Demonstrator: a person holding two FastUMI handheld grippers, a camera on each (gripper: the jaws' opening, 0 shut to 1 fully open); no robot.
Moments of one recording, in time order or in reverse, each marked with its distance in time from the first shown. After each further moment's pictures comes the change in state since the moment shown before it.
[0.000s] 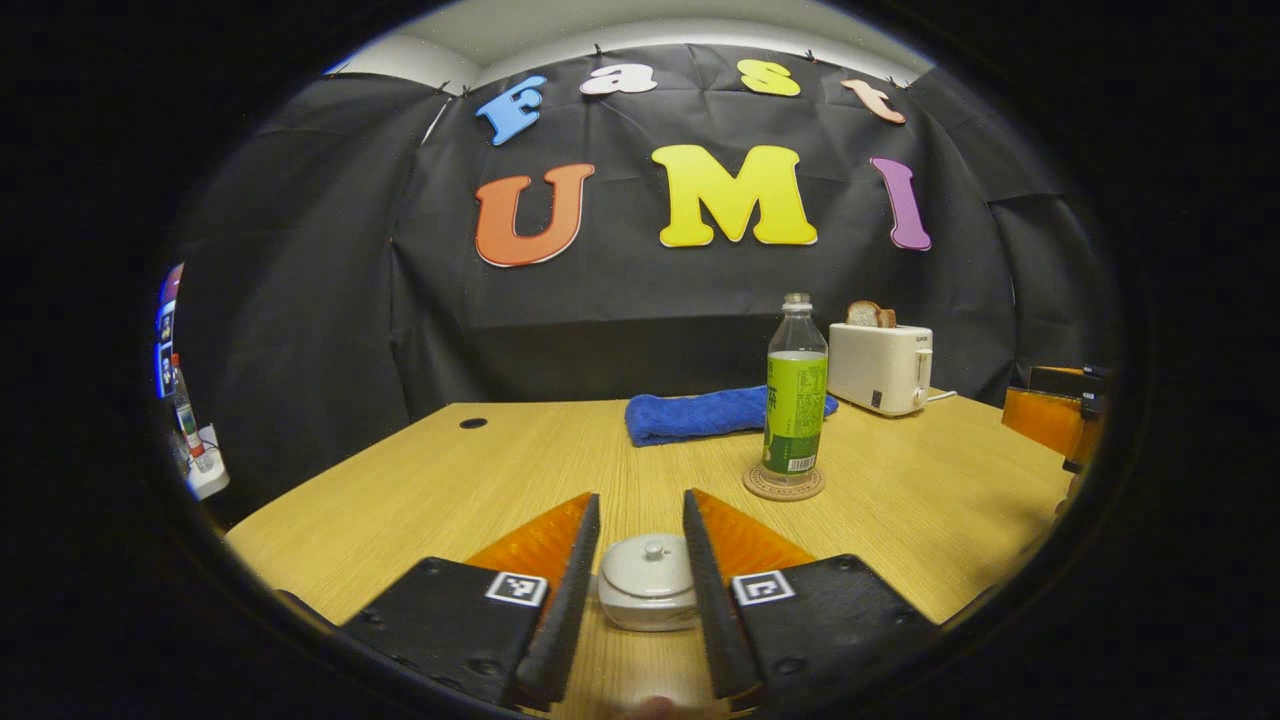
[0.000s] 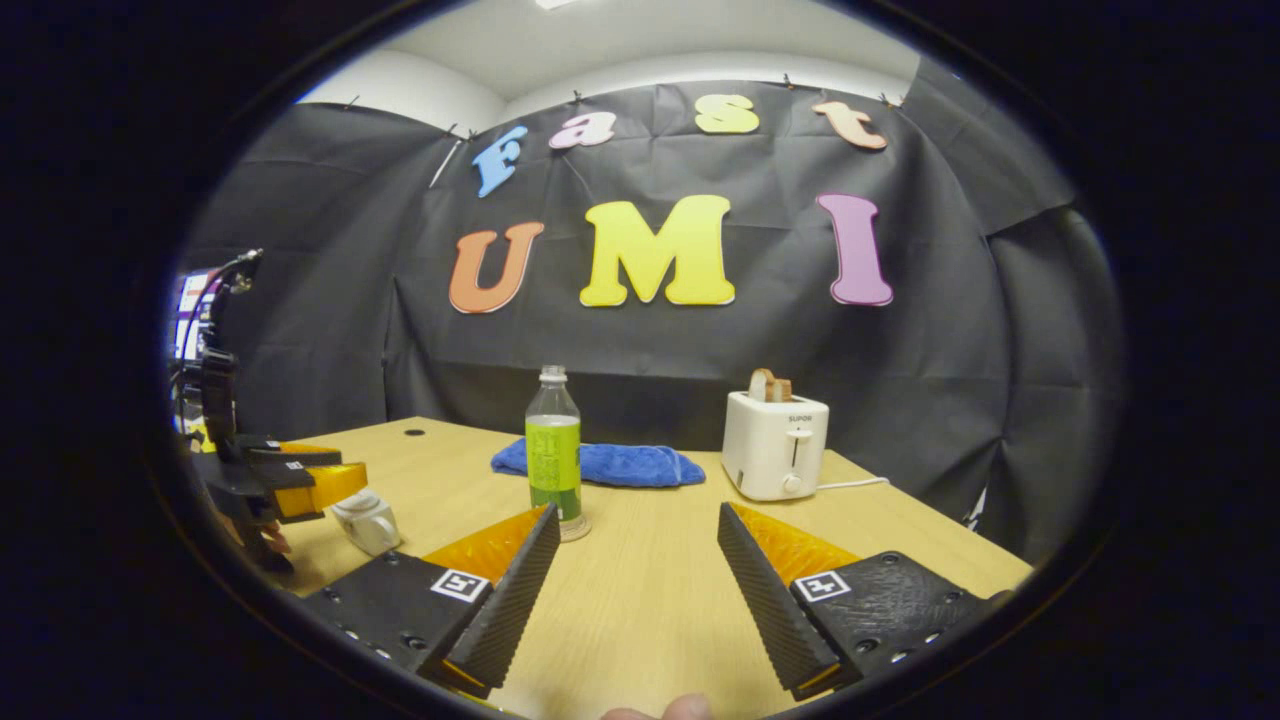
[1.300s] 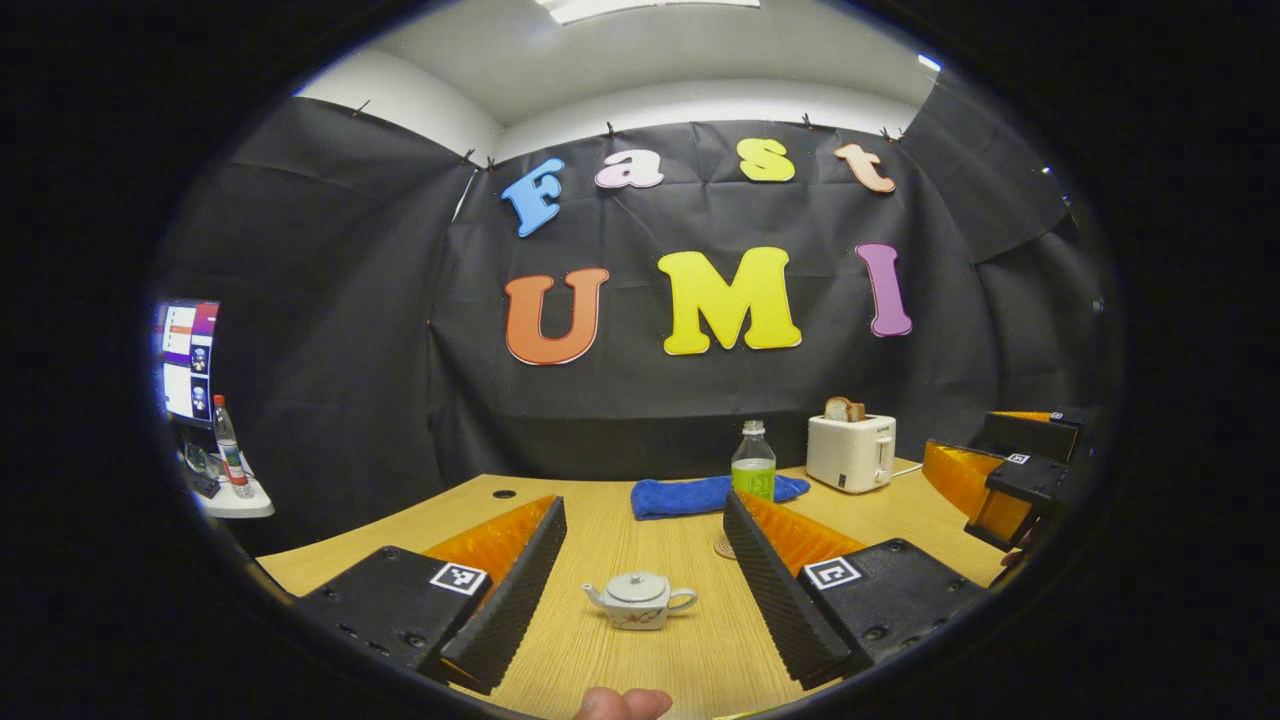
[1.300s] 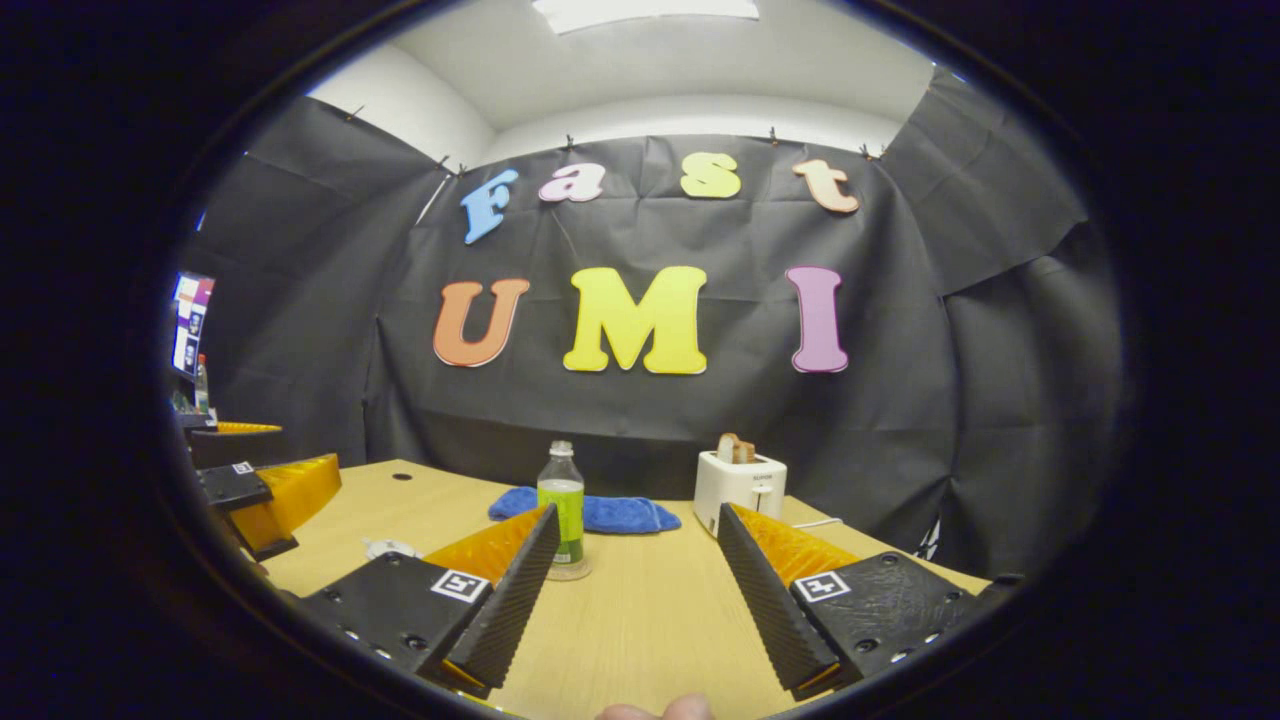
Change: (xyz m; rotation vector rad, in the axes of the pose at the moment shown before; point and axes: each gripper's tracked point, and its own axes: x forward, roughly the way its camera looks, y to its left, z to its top) left arm -0.107 -0.014 0.084 -0.025 -0.217 0.027; right arm -0.070 0.031 0.062 -0.035 -0.150 -0.118
